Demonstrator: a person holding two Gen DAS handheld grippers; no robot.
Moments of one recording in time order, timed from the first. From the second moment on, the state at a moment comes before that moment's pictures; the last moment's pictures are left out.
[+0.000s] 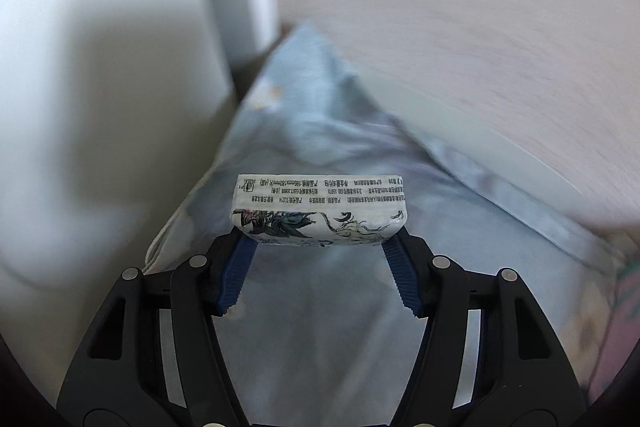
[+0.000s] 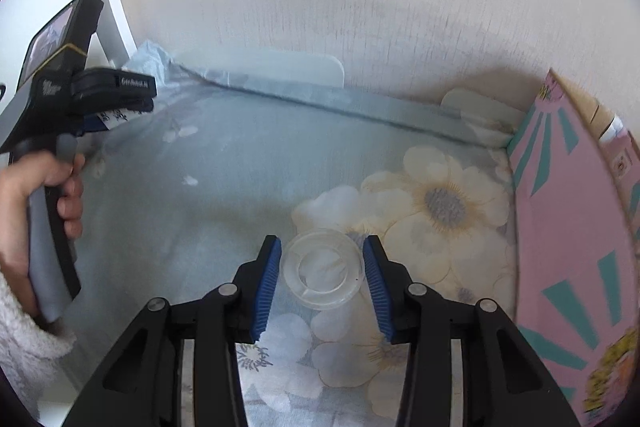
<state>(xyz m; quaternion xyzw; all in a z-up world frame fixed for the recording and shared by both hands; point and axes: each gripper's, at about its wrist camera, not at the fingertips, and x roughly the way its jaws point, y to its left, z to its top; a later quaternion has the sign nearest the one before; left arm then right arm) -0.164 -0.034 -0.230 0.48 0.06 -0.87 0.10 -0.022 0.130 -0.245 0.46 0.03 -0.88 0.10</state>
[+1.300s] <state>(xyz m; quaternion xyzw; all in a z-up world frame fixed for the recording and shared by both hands) -0.121 0.346 -0.103 0.57 -0.32 -0.62 -0.44 0.008 0.332 -0.080 0.55 0.16 -0.79 0.21</state>
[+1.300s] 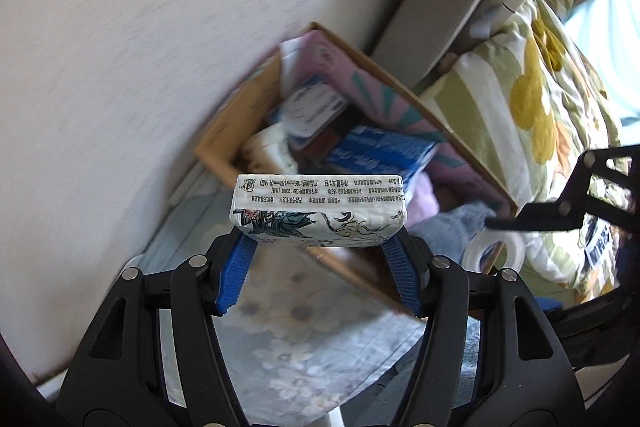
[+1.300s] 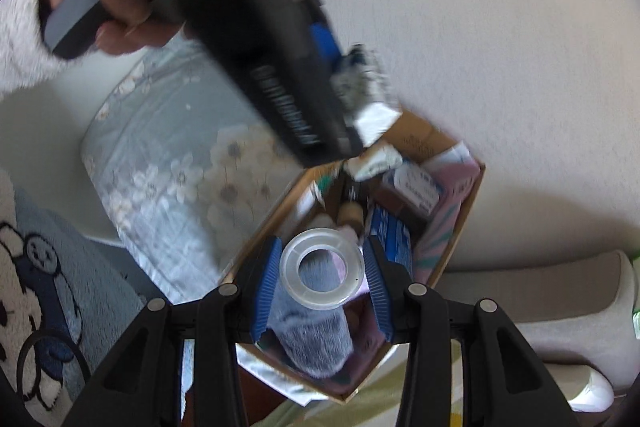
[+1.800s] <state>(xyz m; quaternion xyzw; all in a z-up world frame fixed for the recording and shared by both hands) -0.123 0.390 -0.148 0.61 -0.33 -0.59 -0.42 -0.006 0.377 -0.115 0.57 0.13 -0.78 0.20</state>
